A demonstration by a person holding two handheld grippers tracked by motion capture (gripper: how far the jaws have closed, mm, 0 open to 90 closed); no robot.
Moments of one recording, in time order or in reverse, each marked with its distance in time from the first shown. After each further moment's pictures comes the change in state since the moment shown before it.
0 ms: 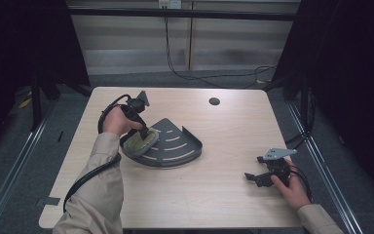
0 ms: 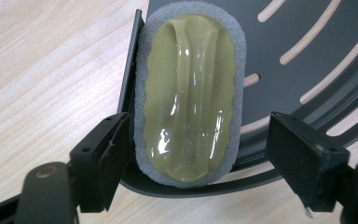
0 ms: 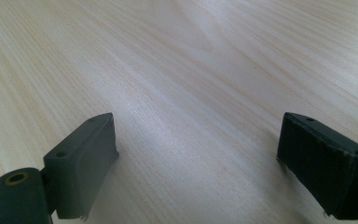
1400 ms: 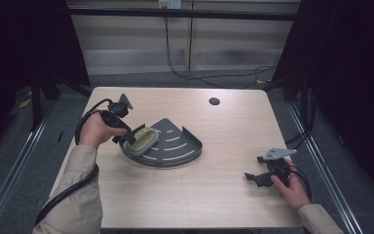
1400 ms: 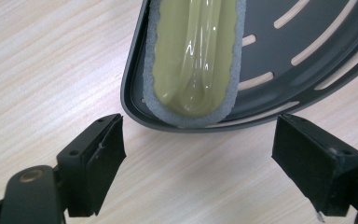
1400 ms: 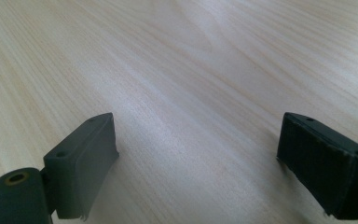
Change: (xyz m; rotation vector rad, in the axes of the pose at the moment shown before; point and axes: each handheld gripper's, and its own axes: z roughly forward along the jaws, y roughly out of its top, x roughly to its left) left arm 0.009 -0.055 -0.027 -0.077 -0.028 -0.048; right arm 0.000 0.000 0.000 0.000 -0.001 0.001
